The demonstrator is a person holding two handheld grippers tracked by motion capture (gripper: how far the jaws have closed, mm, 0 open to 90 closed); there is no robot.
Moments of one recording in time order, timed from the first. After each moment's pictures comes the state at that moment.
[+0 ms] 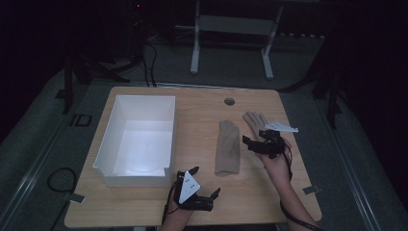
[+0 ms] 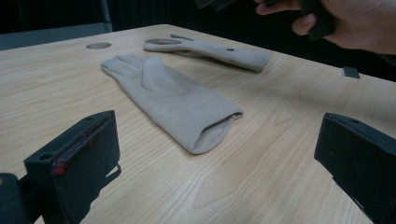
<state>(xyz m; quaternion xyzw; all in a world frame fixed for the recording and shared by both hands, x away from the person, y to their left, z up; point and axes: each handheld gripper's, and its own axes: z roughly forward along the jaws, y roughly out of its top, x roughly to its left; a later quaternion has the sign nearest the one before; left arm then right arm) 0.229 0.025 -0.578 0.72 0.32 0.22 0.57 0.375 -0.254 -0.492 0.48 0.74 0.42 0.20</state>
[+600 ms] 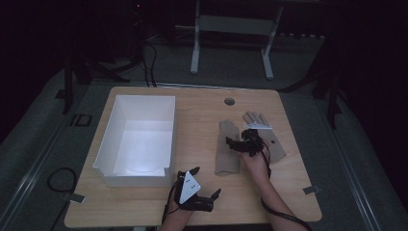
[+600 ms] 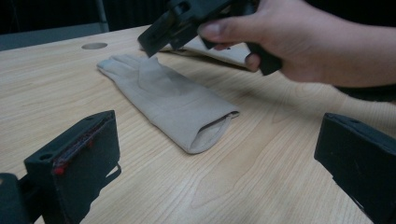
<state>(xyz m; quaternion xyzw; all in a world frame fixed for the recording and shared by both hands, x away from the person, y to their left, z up) 0.228 0.024 -0.578 0.73 0.31 0.22 0.57 0.403 -0.206 -0.535 0.50 0.75 0.38 0.18</state>
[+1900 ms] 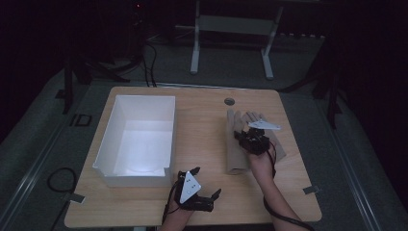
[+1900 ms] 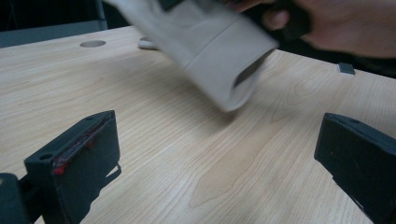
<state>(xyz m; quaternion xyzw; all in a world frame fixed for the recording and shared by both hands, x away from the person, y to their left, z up) 0.229 0.024 -0.578 0.73 0.31 0.21 0.57 0.374 -0.212 -0.488 0.47 0.75 0.41 0.21</state>
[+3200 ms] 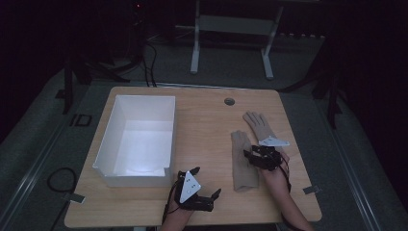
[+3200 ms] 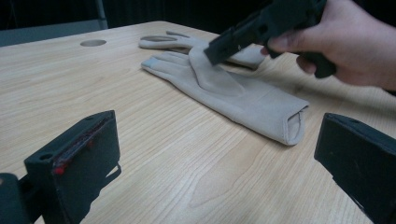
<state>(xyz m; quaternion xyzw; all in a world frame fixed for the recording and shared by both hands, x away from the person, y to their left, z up) 0.229 0.024 -0.578 0.73 0.31 0.21 0.57 0.357 -0.266 -0.541 0.44 0.79 0.37 0.20</state>
